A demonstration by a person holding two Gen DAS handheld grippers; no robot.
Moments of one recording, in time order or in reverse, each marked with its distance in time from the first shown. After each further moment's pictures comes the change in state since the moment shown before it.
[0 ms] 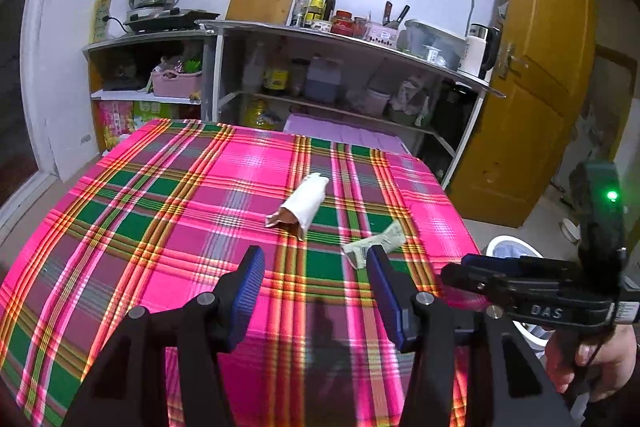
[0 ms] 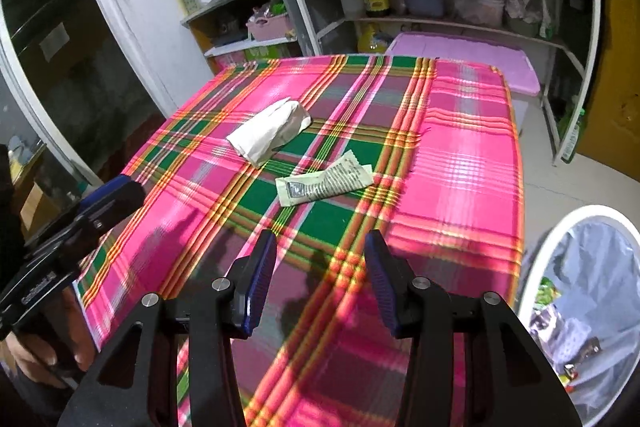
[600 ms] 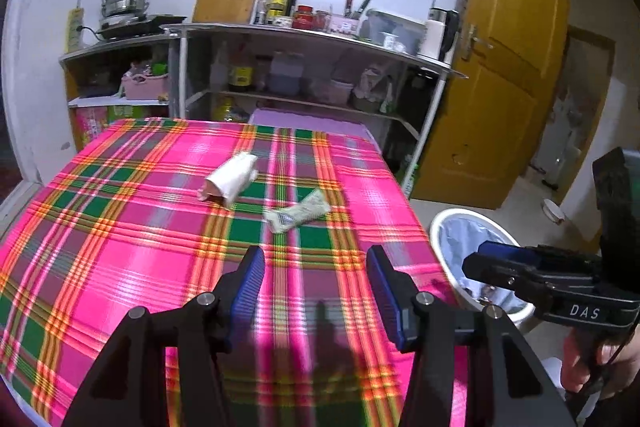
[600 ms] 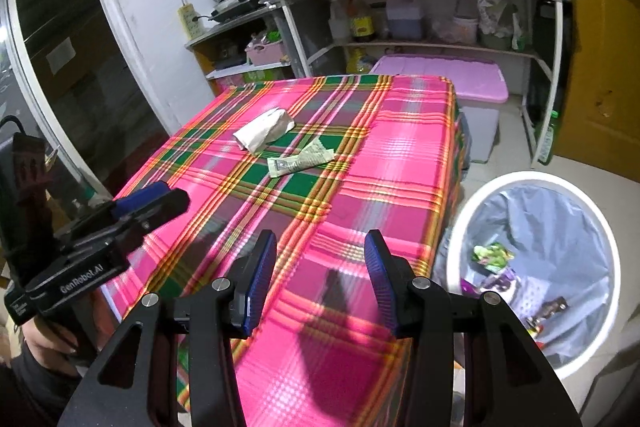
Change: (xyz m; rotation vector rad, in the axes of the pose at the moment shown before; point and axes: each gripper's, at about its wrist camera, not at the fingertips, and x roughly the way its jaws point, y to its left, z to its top) left arm -0.031 -0.074 -0.029 0.059 0.014 -0.059; right arm -0.093 -0.023 -0.056 0.003 -0.107 -0.006
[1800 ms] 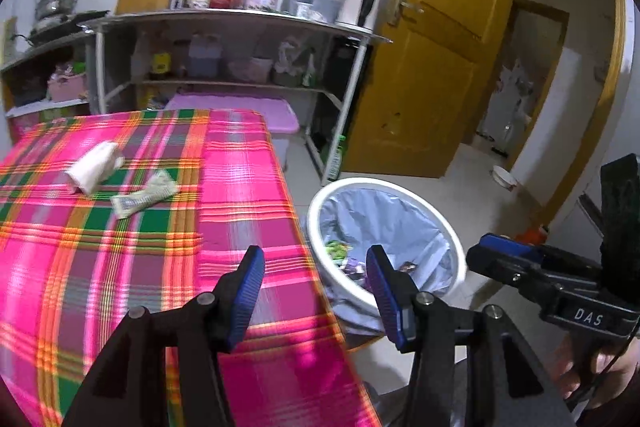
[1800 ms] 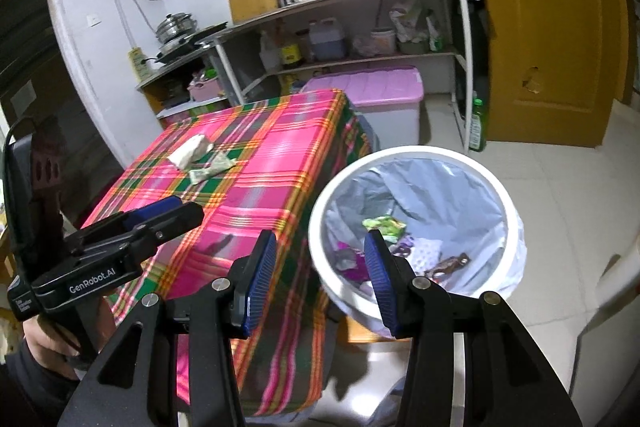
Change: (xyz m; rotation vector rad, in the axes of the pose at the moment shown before) left arm 0.027 -0.128 -0.018 0.092 0.080 -0.186; right arm -0.099 -0.079 -0.053 0.120 -0.117 -0.144
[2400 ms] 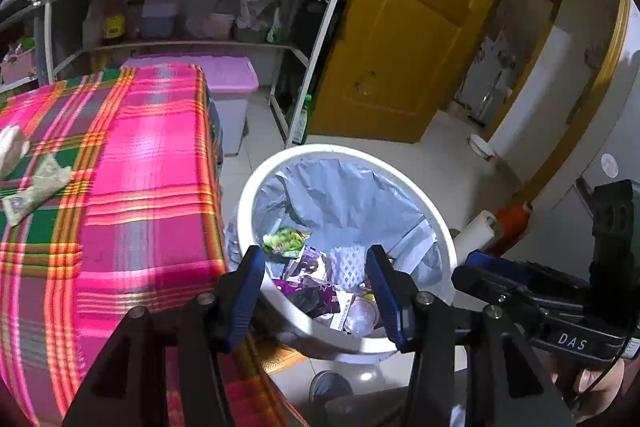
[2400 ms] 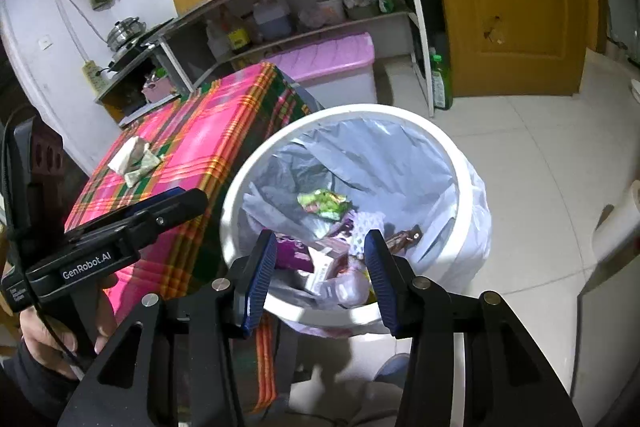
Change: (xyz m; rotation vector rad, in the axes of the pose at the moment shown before) left arm 0.103 -0.036 0.011 0.009 0.148 -0.129; right arm 0.026 -0.080 -0.009 0.140 0.069 -0.083
